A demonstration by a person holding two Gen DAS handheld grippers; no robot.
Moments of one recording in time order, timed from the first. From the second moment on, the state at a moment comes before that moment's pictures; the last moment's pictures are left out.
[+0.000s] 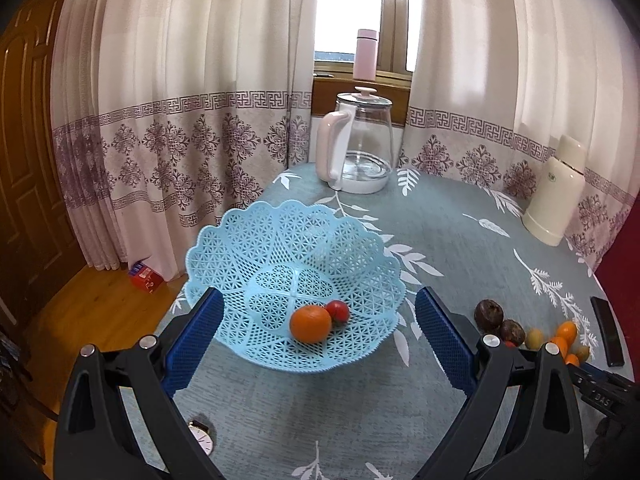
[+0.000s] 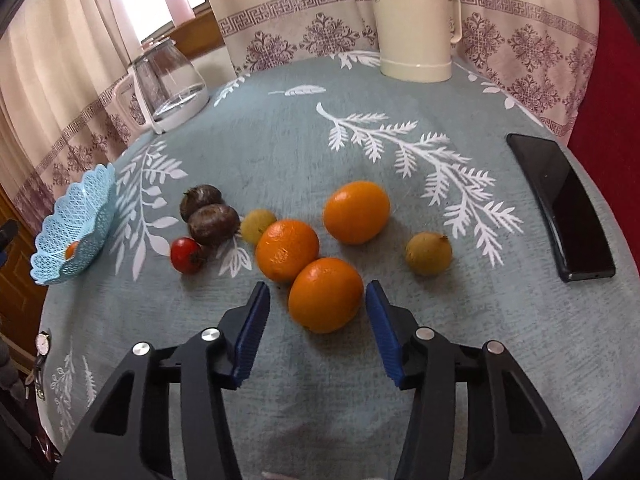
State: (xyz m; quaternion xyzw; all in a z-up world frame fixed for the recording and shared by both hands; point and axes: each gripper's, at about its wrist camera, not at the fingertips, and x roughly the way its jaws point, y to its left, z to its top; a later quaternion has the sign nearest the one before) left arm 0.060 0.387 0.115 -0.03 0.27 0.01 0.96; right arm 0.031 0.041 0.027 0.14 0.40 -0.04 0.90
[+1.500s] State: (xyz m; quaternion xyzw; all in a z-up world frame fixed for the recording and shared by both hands) left arm 0.101 0.213 0.033 0.06 0.39 -0.17 0.90; right arm 0.017 0.005 0.023 0.17 0.37 -0.01 0.92
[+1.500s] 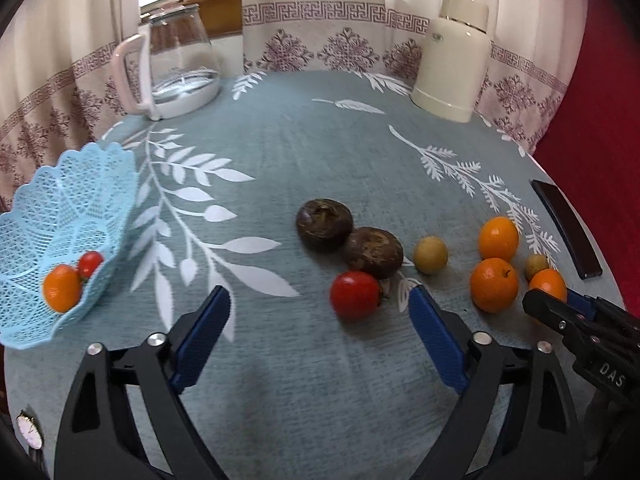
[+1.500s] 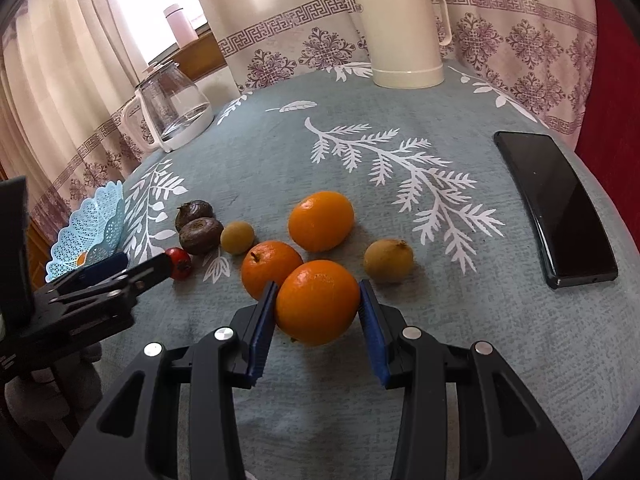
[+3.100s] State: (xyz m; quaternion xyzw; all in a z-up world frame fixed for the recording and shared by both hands) left arm 0.099 0.299 0.071 -0.02 0.35 -0.12 0.93; right arm 0.018 0.042 0.045 0.14 0.36 0.02 0.92
